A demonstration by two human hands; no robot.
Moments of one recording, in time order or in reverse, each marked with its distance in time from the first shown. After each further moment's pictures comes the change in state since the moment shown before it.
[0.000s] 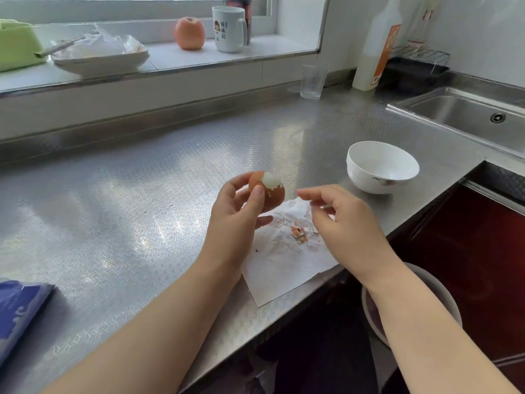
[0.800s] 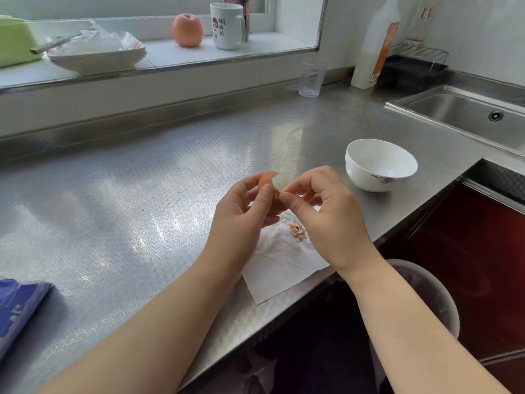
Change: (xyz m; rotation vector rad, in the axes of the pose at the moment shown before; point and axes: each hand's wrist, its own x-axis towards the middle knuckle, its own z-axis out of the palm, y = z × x) left_hand -0.003 0.000 0.003 0.056 -0.073 0.027; right_hand 0.007 -0.012 0.017 0.143 0.090 -0.132
